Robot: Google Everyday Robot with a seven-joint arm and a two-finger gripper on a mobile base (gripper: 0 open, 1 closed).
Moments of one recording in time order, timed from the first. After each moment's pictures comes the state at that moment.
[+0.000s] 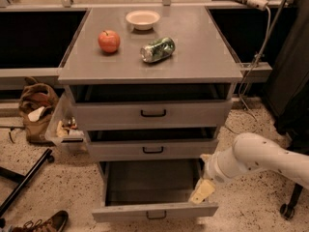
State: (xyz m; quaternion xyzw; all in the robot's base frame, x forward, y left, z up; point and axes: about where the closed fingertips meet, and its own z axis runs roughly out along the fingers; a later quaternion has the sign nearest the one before) arm 0.475 -0.165 0.535 -0.52 0.81 0.16 0.20
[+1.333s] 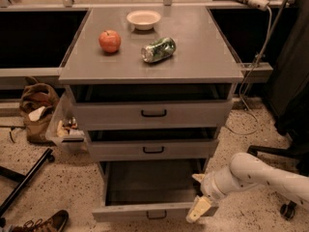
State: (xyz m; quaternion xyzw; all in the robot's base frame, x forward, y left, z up) arm 0.454 -0.154 0.434 -0.53 0.78 0.26 0.20
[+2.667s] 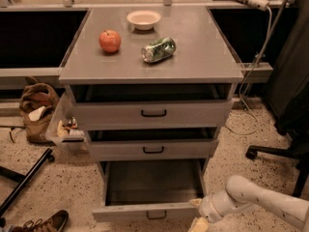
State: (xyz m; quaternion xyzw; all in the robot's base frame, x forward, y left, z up) arm 0.401 -0.149 0.314 -0.48 0.78 0.36 0.15
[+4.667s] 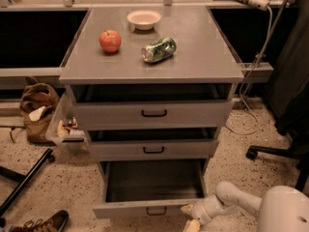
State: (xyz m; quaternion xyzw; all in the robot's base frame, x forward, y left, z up) arm 0.414 -0.135 0.203 -0.47 0.76 0.43 0.13
